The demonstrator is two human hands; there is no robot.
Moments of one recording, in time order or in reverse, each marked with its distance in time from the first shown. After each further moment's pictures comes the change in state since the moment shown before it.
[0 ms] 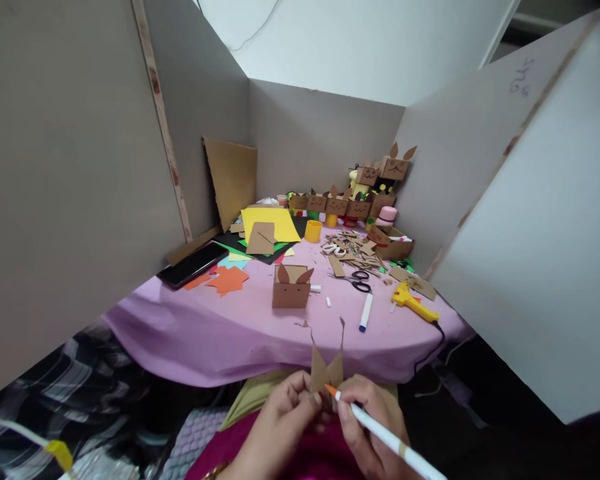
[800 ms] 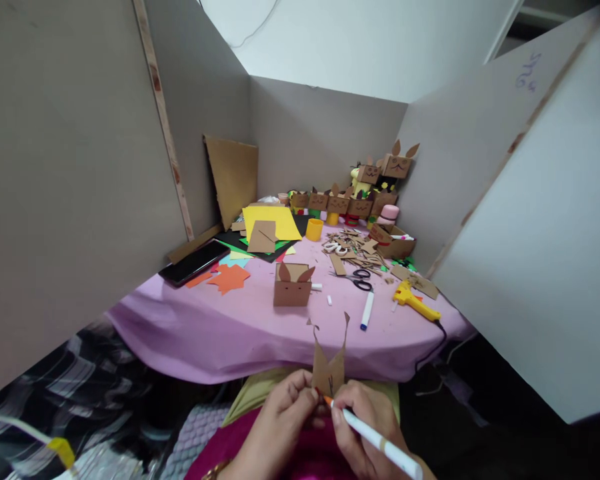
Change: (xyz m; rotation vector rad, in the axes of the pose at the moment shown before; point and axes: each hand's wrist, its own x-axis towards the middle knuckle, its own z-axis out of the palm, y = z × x) left_hand -0.002 0.004 0.003 -0.017 0.033 -0.006; right_hand 0.001 -0.003 0.003 -0.087 -0.051 -0.093
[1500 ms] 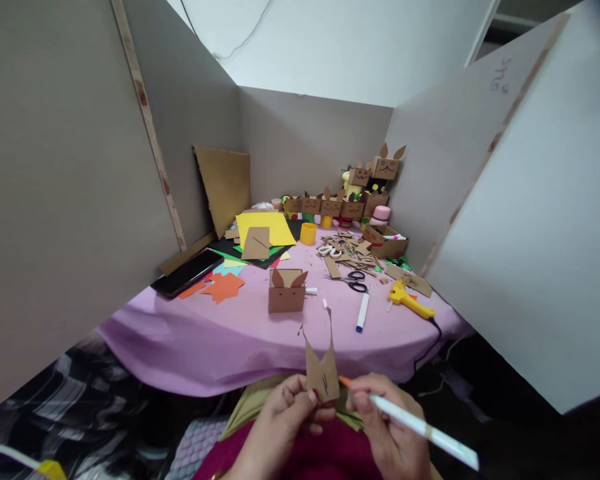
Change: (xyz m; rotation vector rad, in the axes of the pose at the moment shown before) left_hand 0.006 0.000 0.000 -0.019 0.093 -0.104; right_hand -0.005 0.003 -0.012 0.151 0.194 0.395
